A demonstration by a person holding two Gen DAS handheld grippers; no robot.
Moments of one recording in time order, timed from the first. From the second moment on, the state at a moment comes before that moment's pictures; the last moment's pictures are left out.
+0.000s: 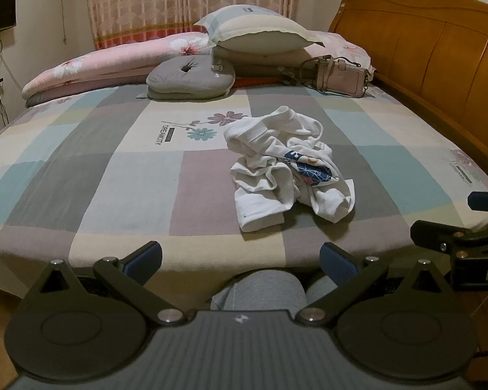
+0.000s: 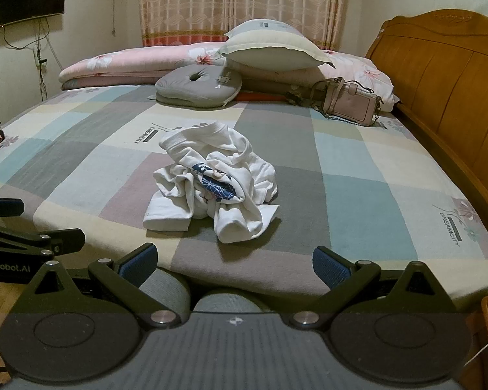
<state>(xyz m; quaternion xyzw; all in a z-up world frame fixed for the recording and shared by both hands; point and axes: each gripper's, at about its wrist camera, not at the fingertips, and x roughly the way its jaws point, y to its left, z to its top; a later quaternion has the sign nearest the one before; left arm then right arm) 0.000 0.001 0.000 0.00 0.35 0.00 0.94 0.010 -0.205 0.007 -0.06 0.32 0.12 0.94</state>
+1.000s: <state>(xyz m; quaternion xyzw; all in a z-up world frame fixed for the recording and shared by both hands) 0.000 0.000 -0.003 0.00 0.35 0.01 0.94 0.009 -0.205 0.006 -0.06 0.32 0.12 0.94</state>
